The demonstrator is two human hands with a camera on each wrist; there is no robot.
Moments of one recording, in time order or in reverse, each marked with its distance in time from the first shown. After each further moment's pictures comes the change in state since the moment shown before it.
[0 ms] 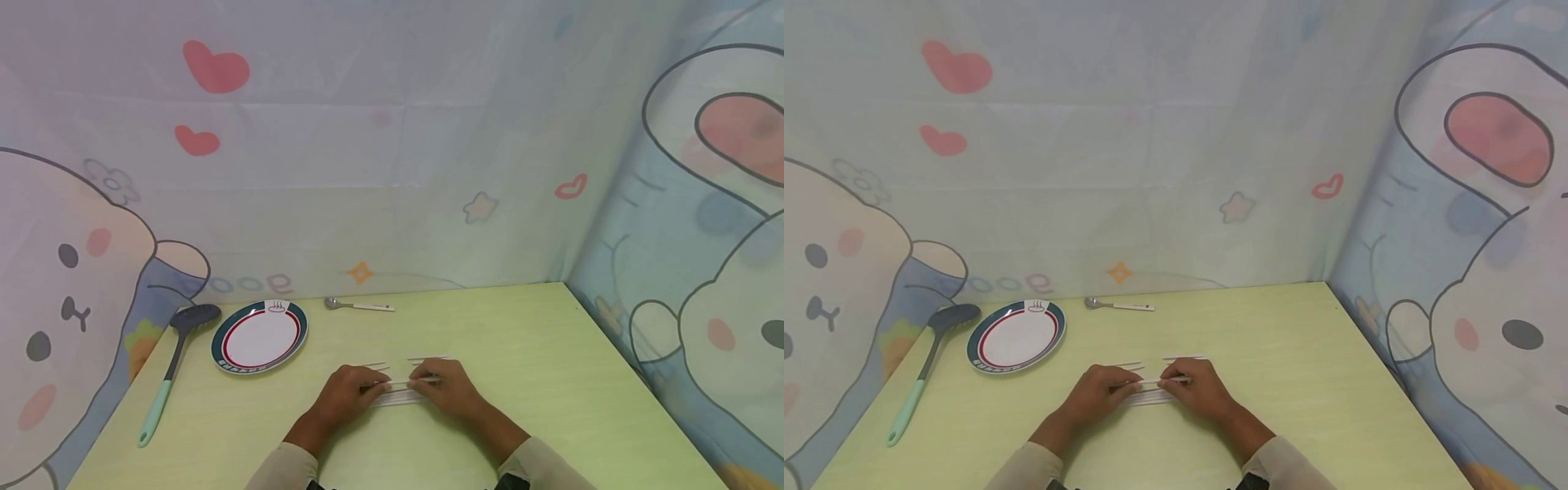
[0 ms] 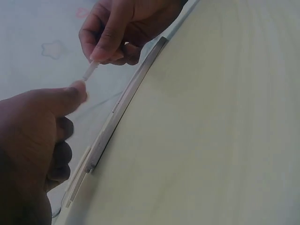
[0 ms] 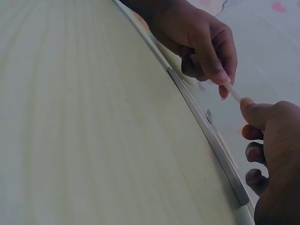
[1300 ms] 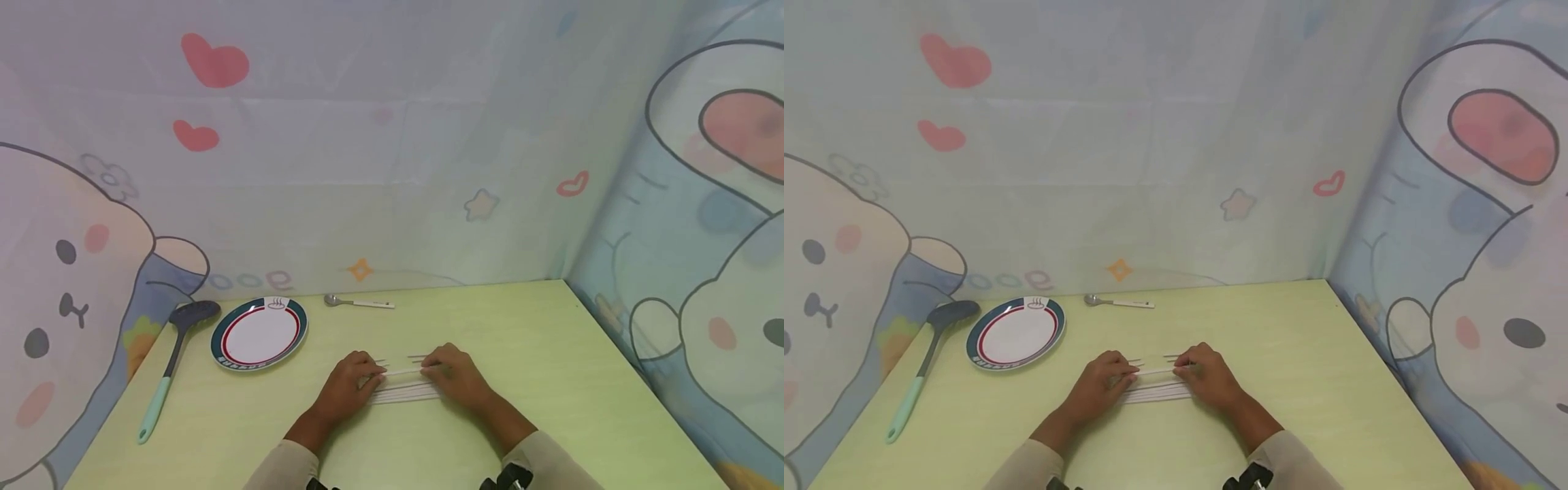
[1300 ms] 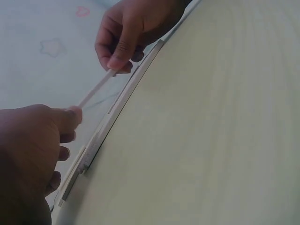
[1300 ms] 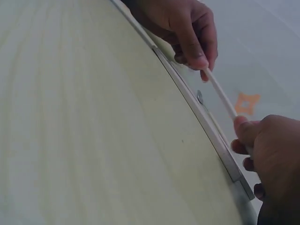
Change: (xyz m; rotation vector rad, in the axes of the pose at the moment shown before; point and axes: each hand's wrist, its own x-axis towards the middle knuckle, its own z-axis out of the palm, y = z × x) left_hand -0.004 -0.008 0.009 0.017 0.131 0.044; right_hand -0.005 0.020 -0.014 -0.113 0.021 0.079
